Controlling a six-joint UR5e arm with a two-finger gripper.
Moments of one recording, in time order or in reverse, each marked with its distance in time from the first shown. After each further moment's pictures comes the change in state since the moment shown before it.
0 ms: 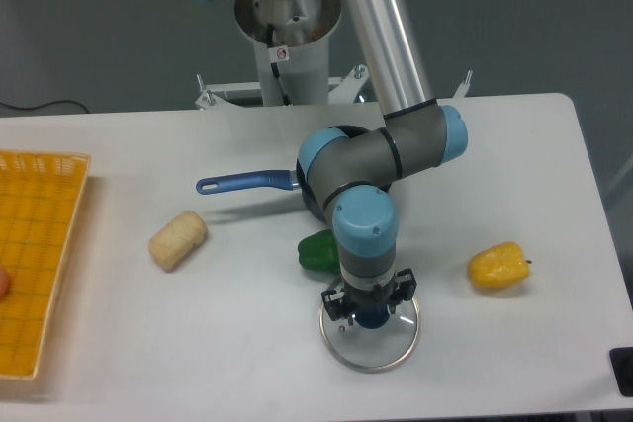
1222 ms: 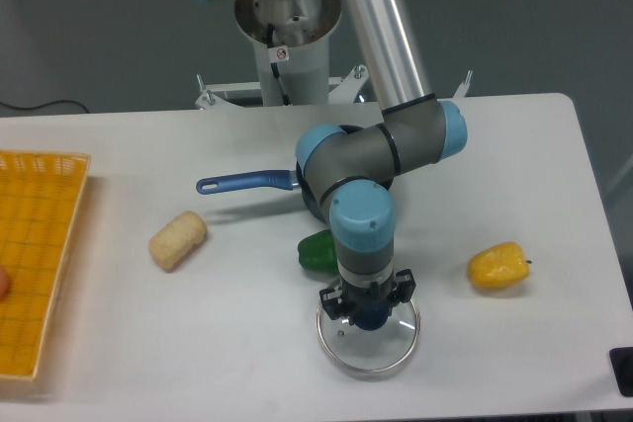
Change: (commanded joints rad) arm -0.005 0.049 0.008 -0.020 0.001 0.081
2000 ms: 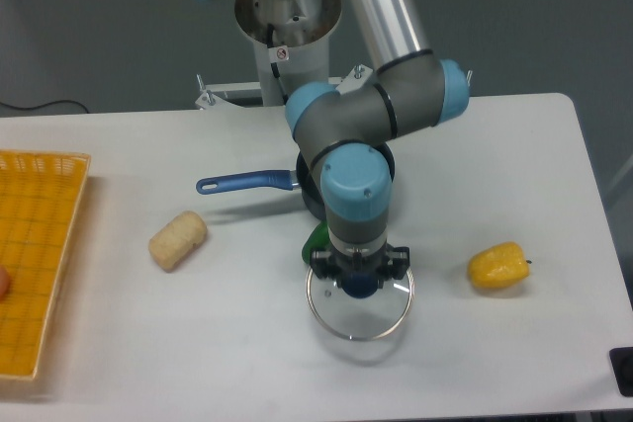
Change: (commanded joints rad) arm -0.003 0.158 0.012 -0.279 0.051 0.455
